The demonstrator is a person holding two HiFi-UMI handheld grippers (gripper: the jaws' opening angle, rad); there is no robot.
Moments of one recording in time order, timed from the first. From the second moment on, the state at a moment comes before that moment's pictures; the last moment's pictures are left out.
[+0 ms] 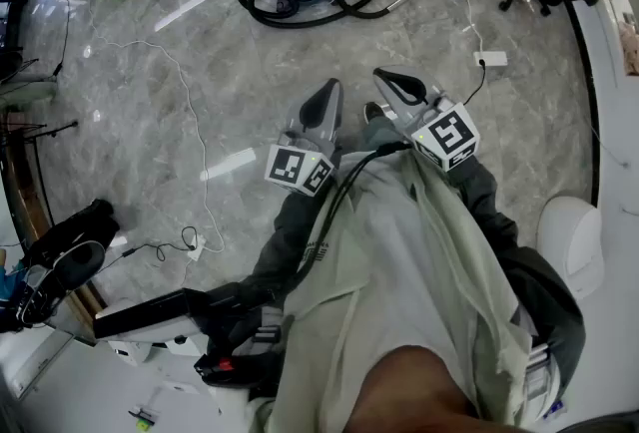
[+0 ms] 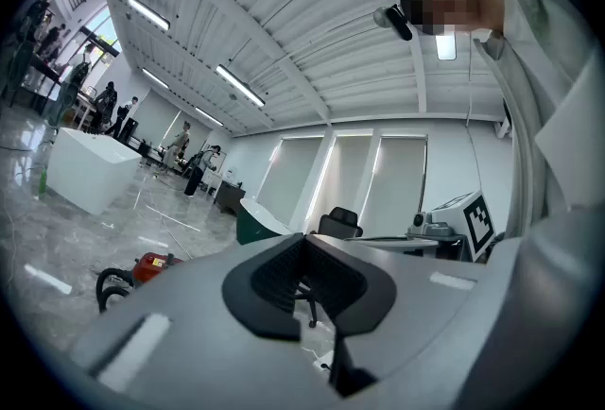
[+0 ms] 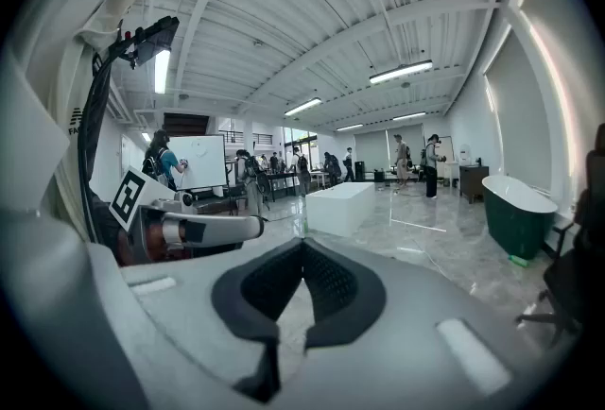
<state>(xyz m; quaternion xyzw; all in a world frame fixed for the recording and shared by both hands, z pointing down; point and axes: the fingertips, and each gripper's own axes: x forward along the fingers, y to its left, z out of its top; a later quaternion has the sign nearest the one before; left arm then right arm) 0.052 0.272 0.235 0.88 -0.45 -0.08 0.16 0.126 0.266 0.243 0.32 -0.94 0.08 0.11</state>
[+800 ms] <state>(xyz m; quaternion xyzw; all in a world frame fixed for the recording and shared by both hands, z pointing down) 0.033 0.273 0.233 0.86 -0.49 -0.09 0.15 0.113 0.258 0.241 0.29 -0.95 0.08 0.09</state>
